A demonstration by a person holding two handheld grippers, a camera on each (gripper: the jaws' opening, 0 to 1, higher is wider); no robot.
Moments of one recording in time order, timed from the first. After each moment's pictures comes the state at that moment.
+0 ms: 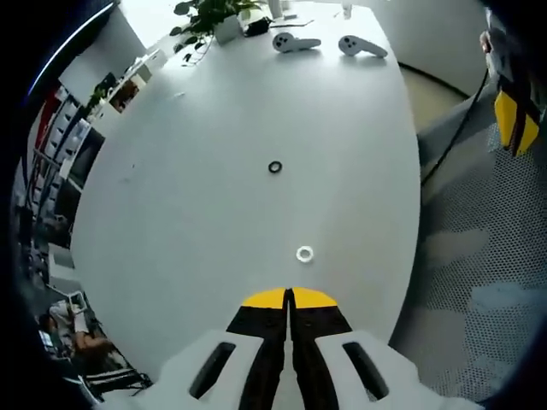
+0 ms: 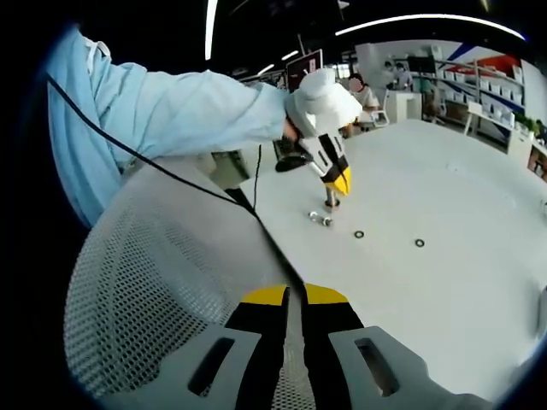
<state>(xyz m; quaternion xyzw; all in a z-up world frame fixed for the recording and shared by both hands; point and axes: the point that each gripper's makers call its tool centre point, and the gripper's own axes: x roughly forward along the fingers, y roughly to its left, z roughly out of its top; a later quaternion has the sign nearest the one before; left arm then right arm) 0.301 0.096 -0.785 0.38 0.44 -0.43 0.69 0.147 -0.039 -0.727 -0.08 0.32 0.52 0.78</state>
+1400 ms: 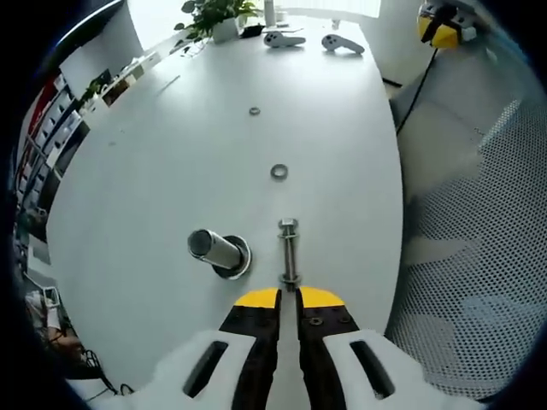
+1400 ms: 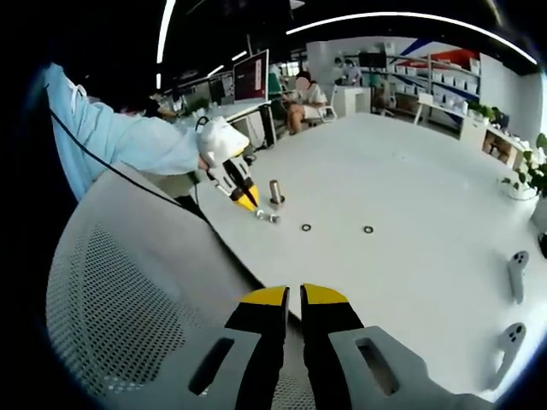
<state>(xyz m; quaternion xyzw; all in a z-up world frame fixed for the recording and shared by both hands) 0.267 0.164 -0.856 0.33 0.43 -0.48 0.69 0.177 -0.072 -0.730 -0.08 0.34 0.40 0.85</state>
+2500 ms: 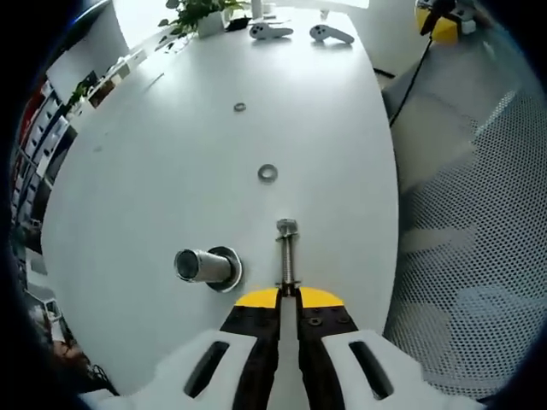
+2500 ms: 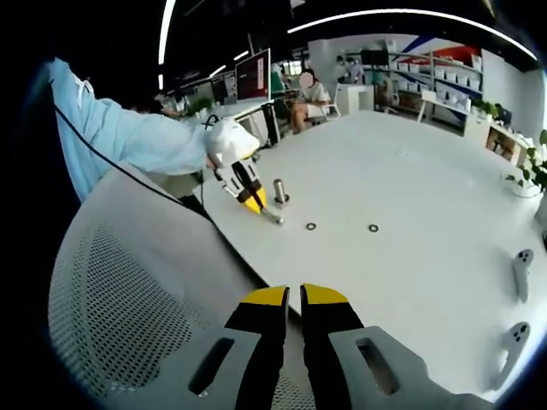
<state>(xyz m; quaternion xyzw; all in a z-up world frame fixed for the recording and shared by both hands) 0.265 0.151 -0.853 0.35 0.44 -0.50 0.66 0.175 -0.069 -0.731 -0.08 0.34 0.41 0.84</state>
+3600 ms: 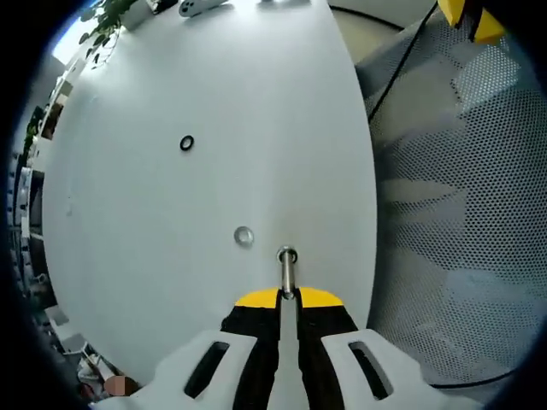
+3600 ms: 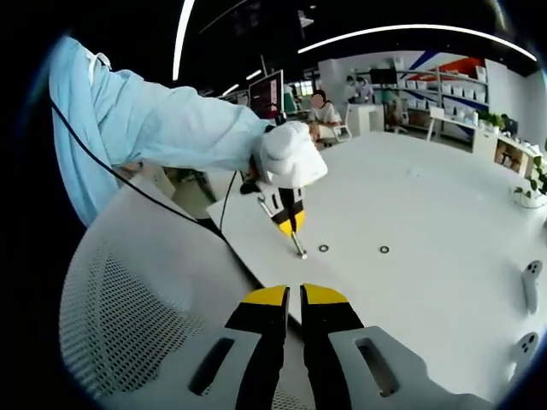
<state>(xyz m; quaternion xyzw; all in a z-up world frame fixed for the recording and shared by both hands) 0.268 0.079 -0.827 0.48 0.51 -0.50 0.50 0.173 -0.056 -0.715 -0.05 0.29 0.45 0.84</state>
